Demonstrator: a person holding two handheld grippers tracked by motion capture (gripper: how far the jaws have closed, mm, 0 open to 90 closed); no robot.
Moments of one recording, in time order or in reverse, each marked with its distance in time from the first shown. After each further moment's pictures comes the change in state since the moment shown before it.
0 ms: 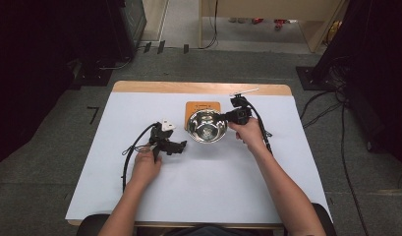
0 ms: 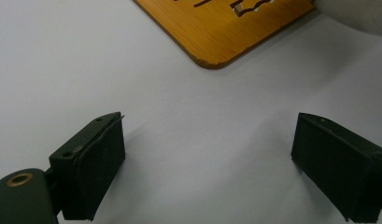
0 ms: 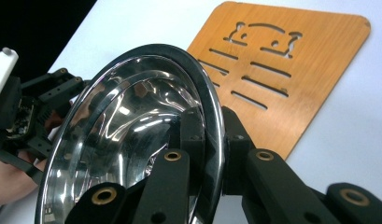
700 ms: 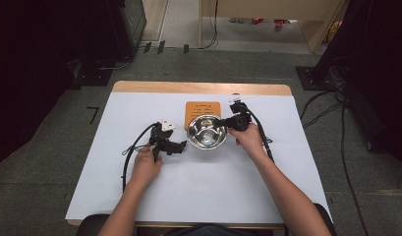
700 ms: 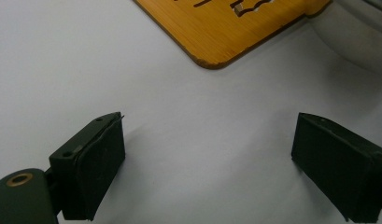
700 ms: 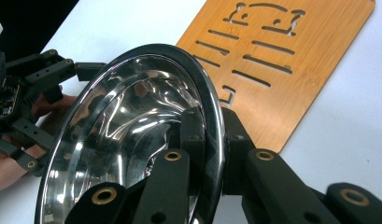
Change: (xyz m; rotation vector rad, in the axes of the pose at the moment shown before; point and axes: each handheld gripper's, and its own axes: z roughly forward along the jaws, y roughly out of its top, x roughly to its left) left arm 0.000 0.000 0.000 0.000 0.000 -0.001; right arm 0.008 -0.019 0.002 -0.004 -0.043 -0.021
